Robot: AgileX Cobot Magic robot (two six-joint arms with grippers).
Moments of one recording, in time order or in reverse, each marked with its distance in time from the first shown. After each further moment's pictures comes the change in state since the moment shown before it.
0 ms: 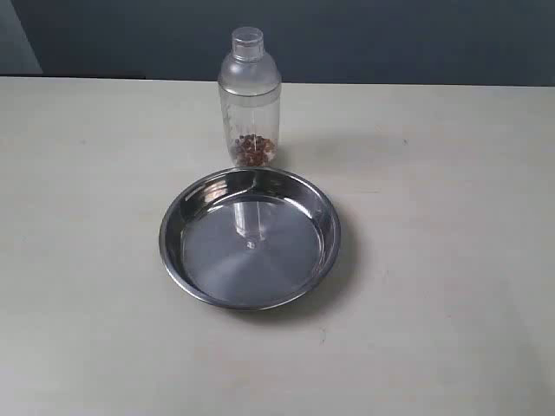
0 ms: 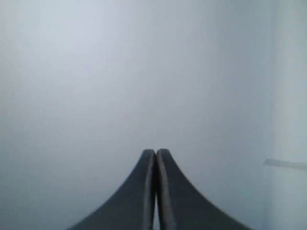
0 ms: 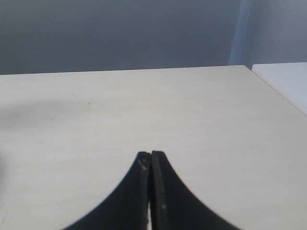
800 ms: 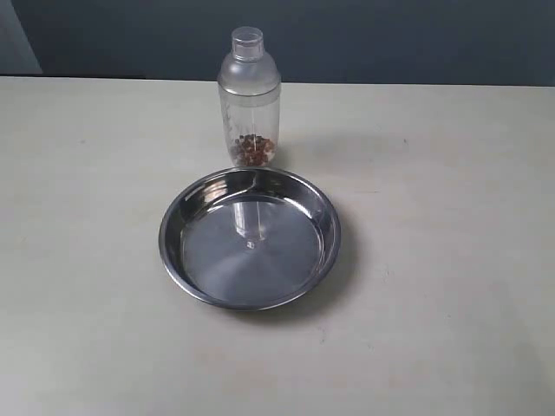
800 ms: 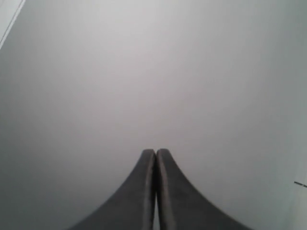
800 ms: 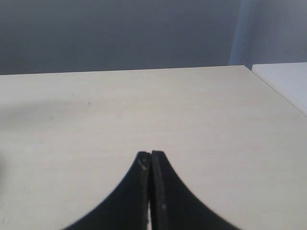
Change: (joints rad) left arm 0.000 0.159 -0.162 -0.371 0.150 0.173; right arm 0.000 0.000 0.000 0.000 0.000 0.000
